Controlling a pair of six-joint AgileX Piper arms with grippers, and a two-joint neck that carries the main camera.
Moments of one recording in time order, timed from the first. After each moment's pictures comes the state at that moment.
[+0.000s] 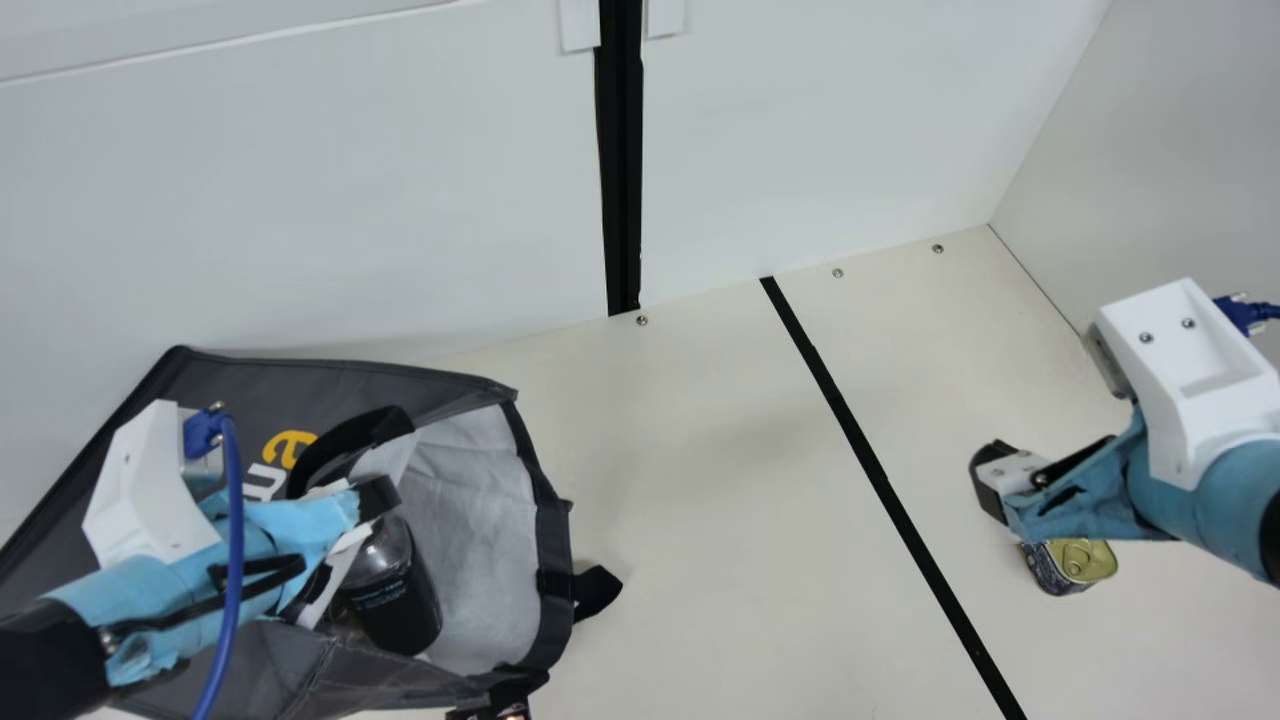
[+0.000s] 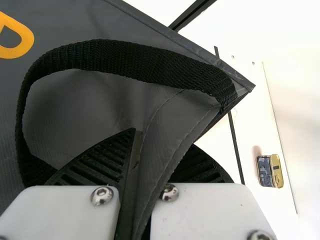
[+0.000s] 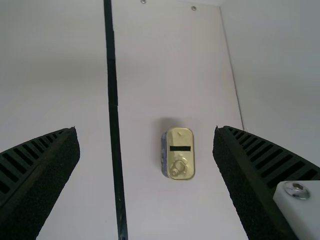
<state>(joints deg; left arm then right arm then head) -23.6 83.4 -70.5 -33.4 39.0 -7.1 -25.1 56.4 -72.6 -0.8 66.9 -23.7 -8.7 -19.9</state>
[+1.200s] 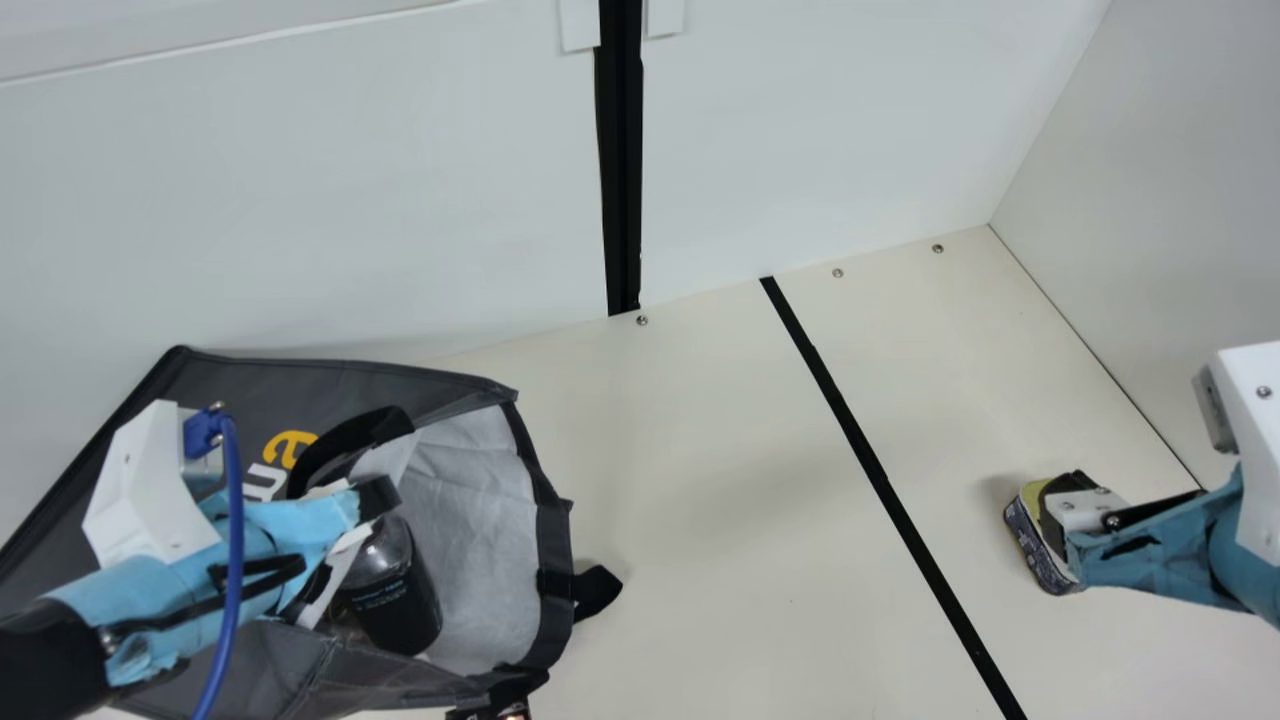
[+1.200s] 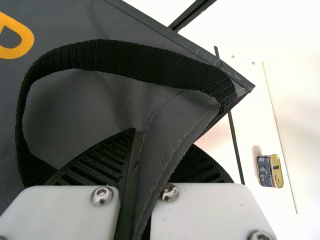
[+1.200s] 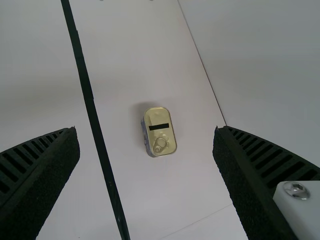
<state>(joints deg) -23.6 83.4 -70.5 -33.4 39.0 -7.1 -27.7 49.5 -71.4 -5.8 69.9 -15.6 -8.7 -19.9</state>
